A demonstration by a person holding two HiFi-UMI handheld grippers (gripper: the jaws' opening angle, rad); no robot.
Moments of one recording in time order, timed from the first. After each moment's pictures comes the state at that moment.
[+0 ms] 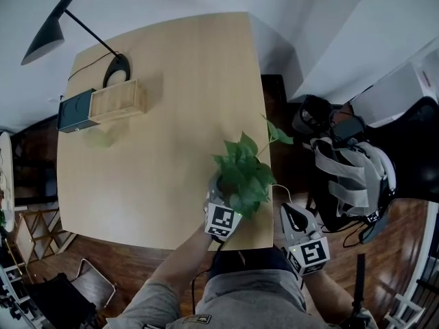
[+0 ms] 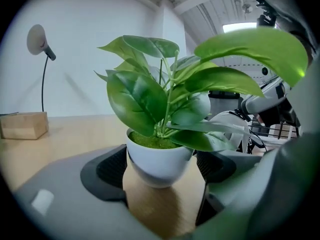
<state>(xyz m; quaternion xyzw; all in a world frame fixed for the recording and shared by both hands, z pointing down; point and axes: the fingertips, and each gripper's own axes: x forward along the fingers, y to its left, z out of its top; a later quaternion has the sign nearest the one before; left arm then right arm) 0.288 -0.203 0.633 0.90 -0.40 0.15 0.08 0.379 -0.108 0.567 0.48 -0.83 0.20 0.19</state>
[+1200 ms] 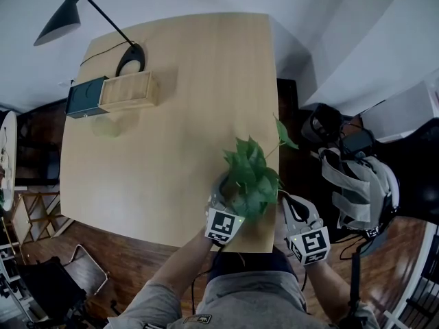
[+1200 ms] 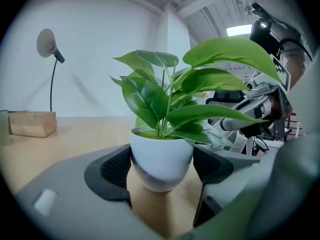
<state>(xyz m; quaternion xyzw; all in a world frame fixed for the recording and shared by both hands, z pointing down) 0.276 -0.198 0.624 0.89 -0.43 0.12 0.08 0.378 -0.144 0.597 0.43 -0.86 0.17 0.22</state>
